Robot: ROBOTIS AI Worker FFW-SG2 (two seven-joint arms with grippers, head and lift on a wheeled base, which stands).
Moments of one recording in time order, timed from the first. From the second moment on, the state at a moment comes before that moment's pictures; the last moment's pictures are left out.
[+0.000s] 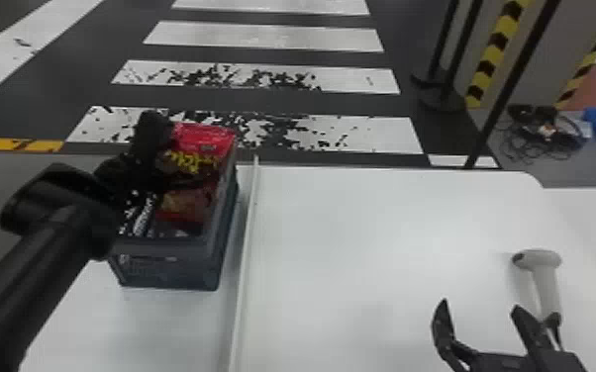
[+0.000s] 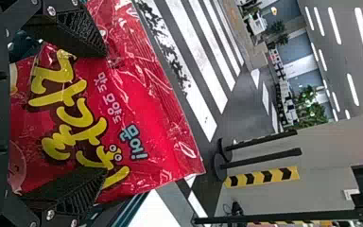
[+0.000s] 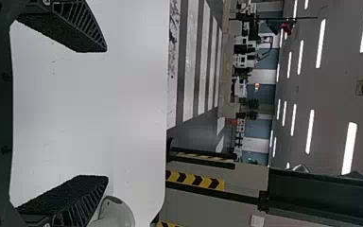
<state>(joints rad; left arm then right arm) -0.61 0.27 -0.30 -0.82 -0.07 0.09 -0.37 0.61 0.00 -0.07 -1.86 0.02 -0.12 -0.08</state>
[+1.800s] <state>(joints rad) -0.42 0.31 -0.22 -1.09 -0.19 0.20 -0.36 0.62 0.00 -0.09 -1.84 -0.01 -0.12 -0.07</state>
